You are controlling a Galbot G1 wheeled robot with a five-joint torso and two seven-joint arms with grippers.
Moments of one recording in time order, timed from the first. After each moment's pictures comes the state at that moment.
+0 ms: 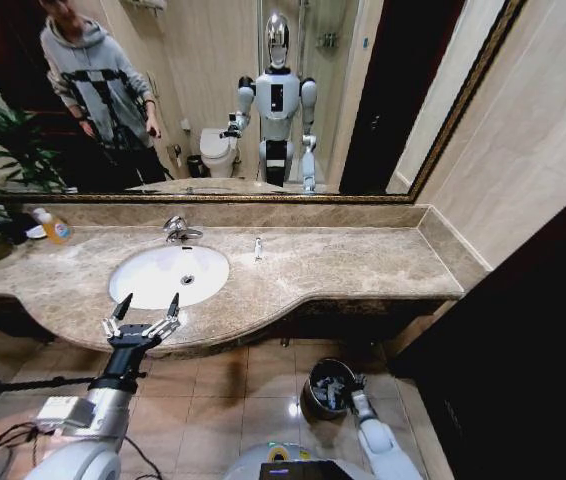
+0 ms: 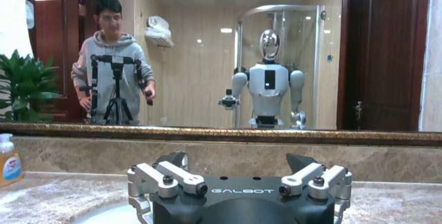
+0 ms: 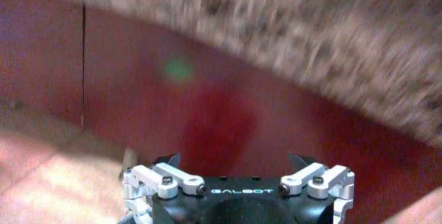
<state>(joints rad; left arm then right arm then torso) 1.84 -1.36 -0.82 -2.47 -0.37 0.04 0.05 -1.44 1.41 0.55 1.37 -0.26 0.24 0.02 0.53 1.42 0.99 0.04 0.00</state>
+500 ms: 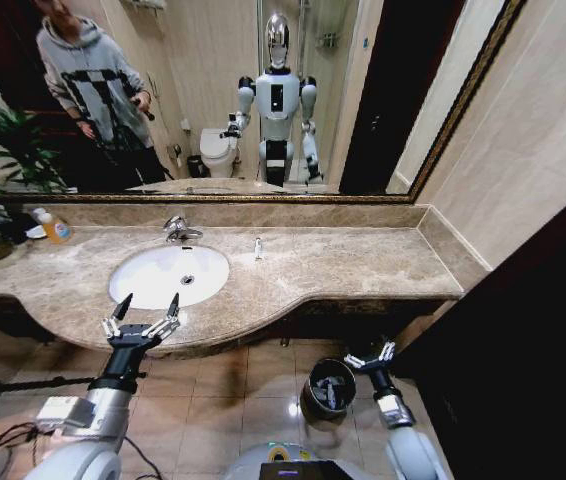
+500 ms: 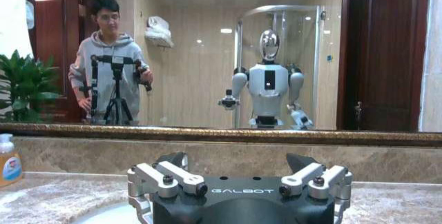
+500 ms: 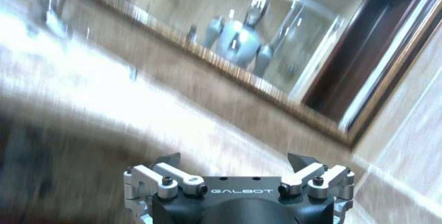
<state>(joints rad) 1.84 -1.36 -0.82 -2.47 -0.37 0.04 0.05 -1.73 1.45 0.62 2.08 -0.38 0.25 0.03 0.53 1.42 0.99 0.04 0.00</state>
